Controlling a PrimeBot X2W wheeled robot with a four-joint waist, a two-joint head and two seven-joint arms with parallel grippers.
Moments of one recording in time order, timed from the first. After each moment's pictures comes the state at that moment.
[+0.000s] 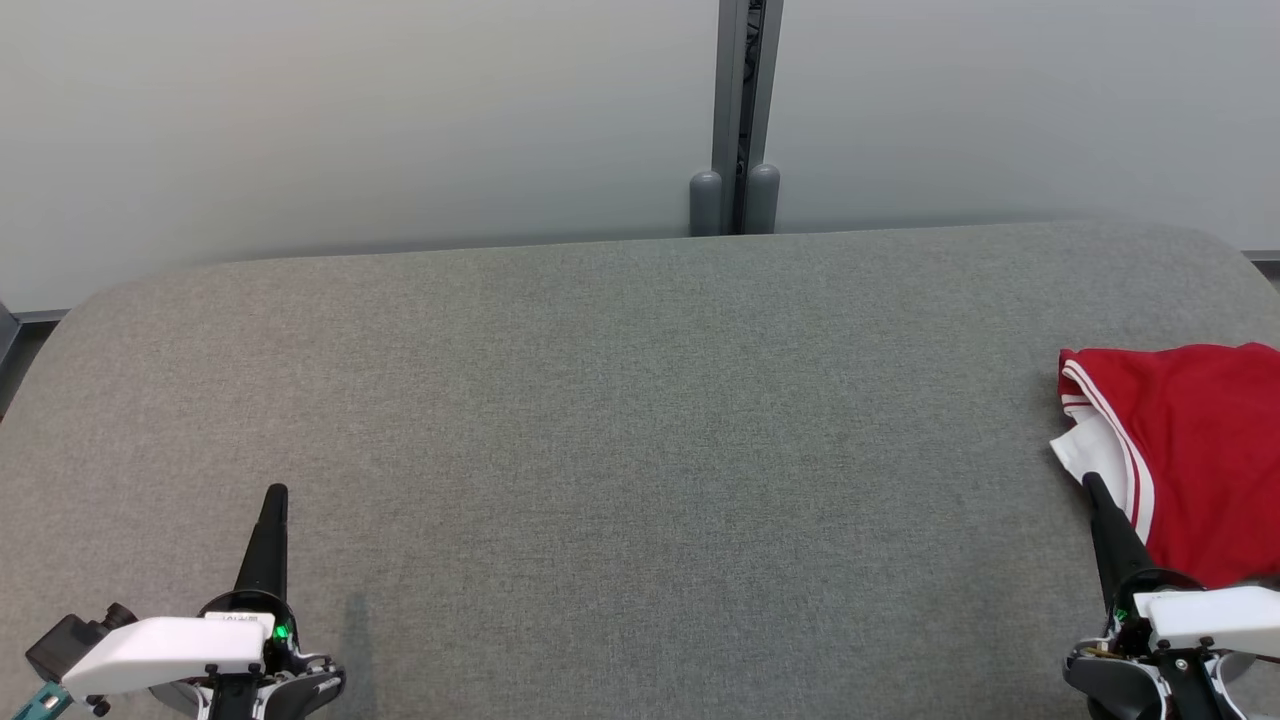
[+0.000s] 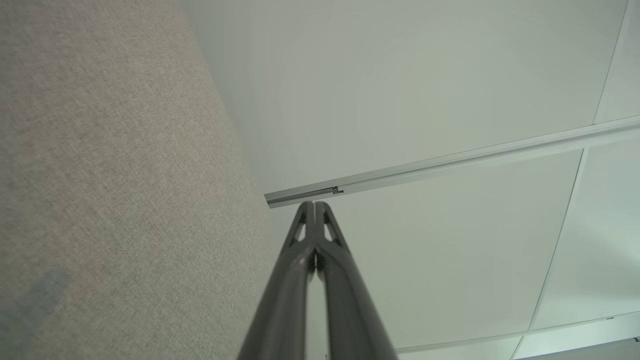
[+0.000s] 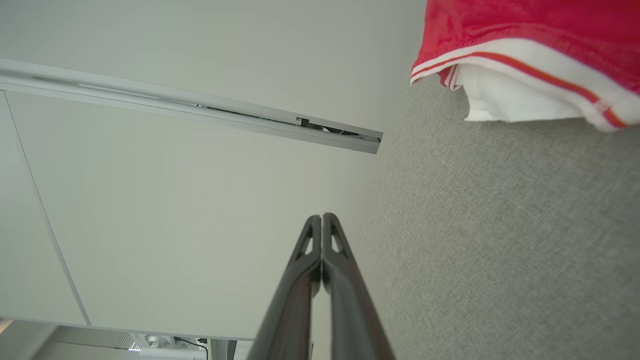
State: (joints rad) left arm -0.07 0.05 0.09 0.27 -1.42 -0.10 0.07; right arm -0.10 -0.04 -0.09 0.28 1.41 0.13 0.06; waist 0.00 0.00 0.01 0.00
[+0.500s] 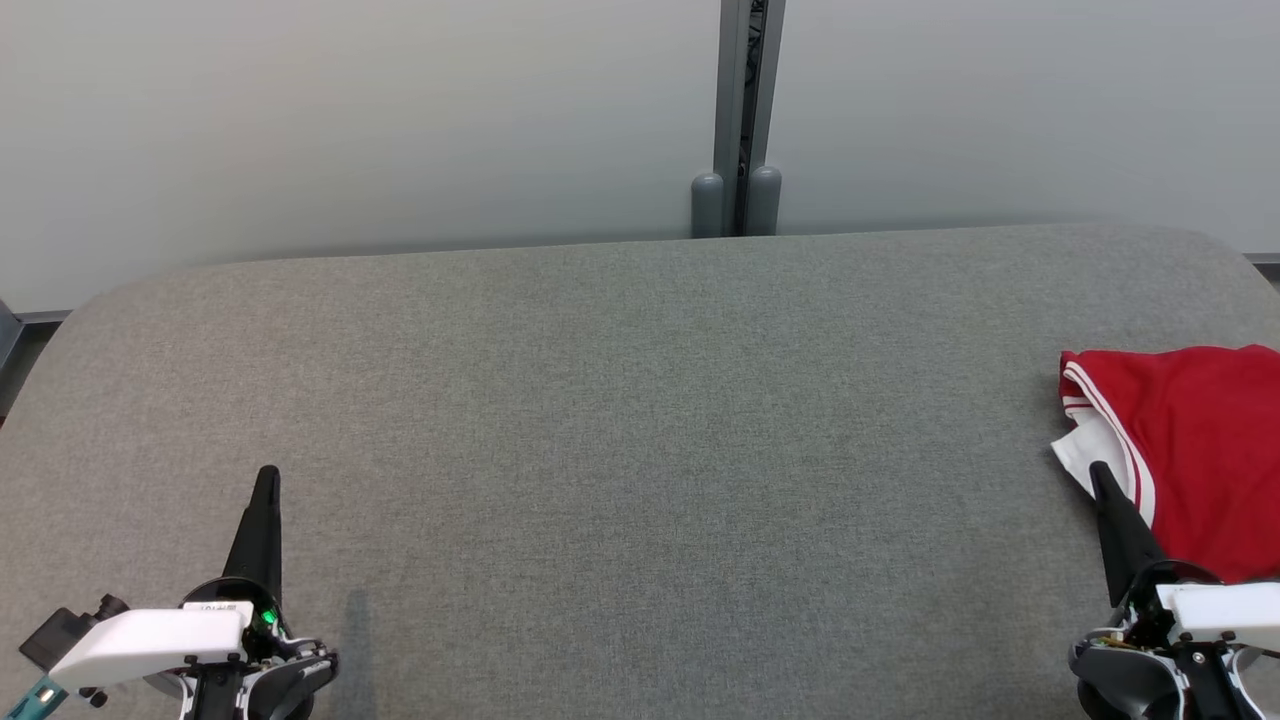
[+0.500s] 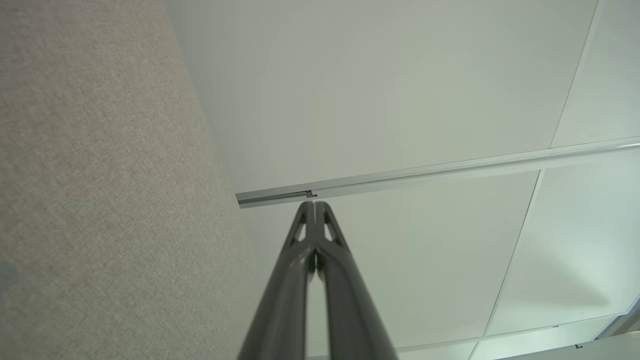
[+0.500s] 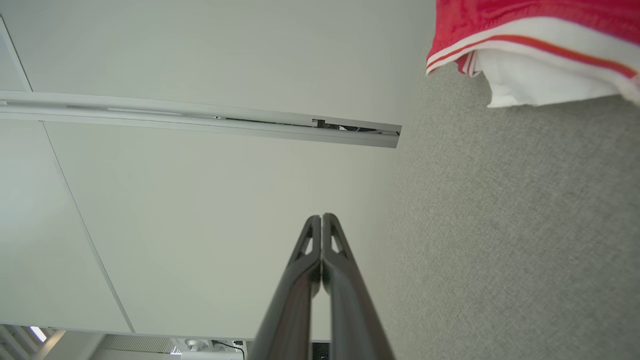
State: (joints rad) left arm -0.09 0.05 0.11 0.26 -1.53 -0.12 0.09; right arm -0.10 -0.04 -0.11 0.26 1.53 0.13 0.09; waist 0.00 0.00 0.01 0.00
